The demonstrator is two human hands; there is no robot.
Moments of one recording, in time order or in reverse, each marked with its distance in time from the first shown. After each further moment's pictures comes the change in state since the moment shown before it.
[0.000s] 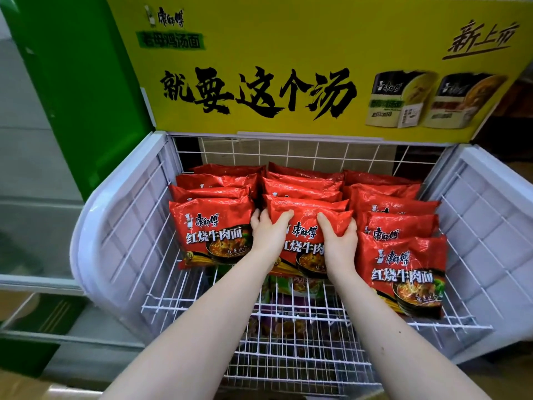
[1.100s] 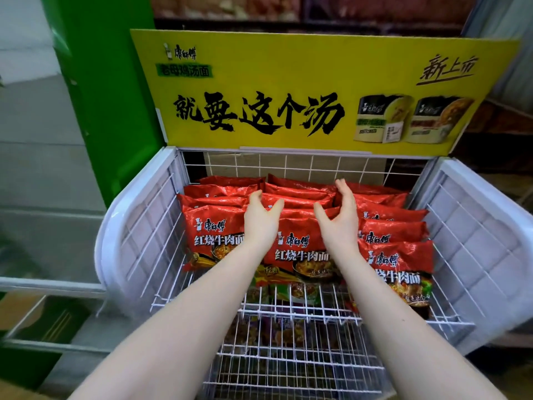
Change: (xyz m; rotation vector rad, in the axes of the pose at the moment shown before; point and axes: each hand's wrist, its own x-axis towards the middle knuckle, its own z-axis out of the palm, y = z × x) left_hand -0.023 0.042 -0.019 0.087 0.161 0.262; right_hand -0.005 -0.056 -0.008 -0.285 -0.070 -0.467
